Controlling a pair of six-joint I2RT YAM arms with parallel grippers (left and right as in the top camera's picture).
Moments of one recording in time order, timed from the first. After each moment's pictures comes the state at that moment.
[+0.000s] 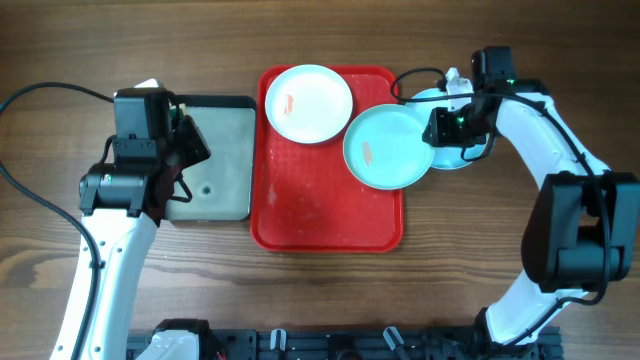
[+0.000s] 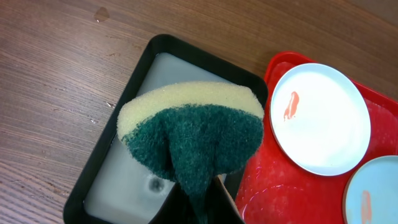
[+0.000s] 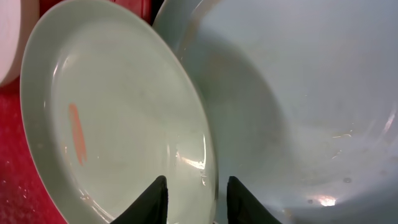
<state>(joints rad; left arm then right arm) -0.05 1.23 1.10 -0.76 -0.10 -0.42 0.03 1.90 1.33 -0.80 -0.31 -0.03</state>
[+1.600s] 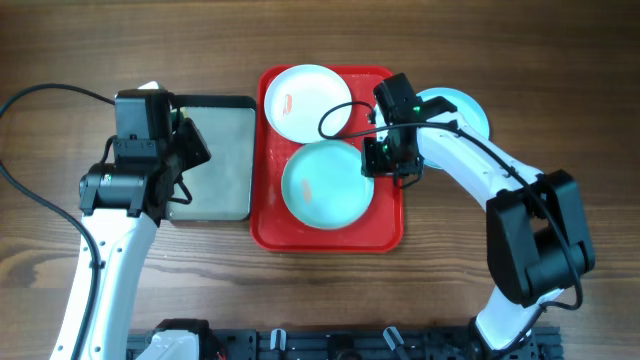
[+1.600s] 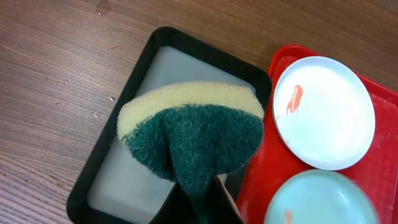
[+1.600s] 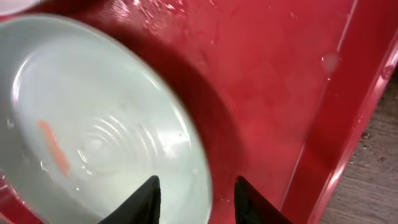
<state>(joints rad) -0.05 1.23 1.10 -0.79 -0.10 -0.42 0.39 1.90 1.29 -0.82 -0.25 0.33</state>
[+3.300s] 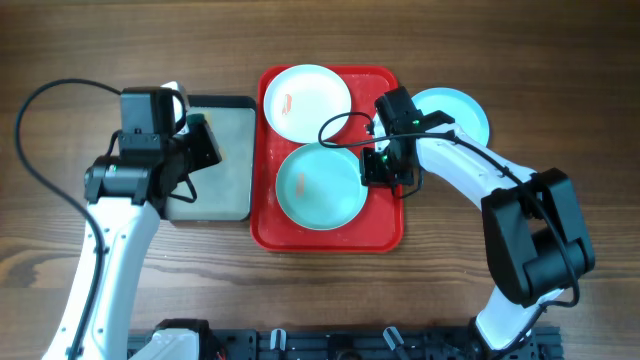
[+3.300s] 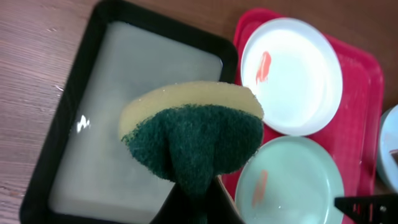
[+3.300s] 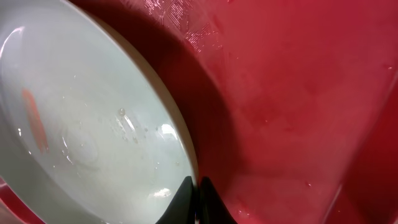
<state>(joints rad) -0.05 1.29 1.10 -0.79 0.08 -0.34 0.39 1.90 1.17 -0.70 -0.33 0.37</state>
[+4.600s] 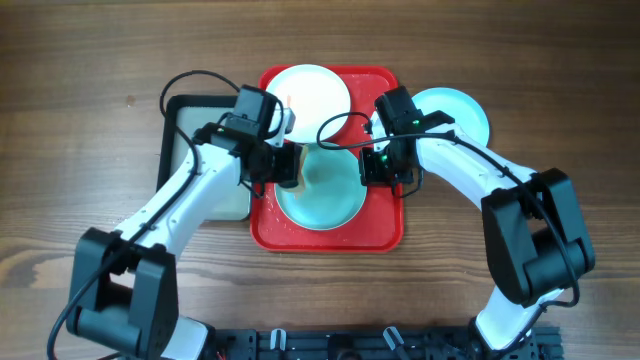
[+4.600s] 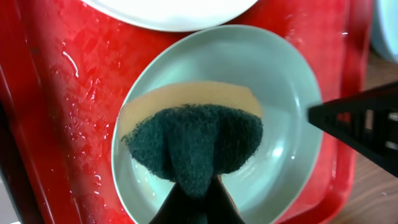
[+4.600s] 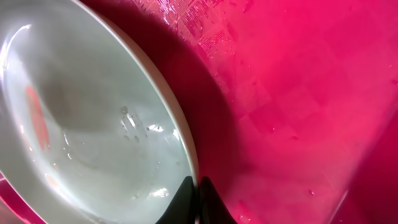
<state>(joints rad) -0.35 1.67 1.10 -0.67 0.28 -0.30 0.39 1.90 1.17 -0.69 -0.34 0.33</state>
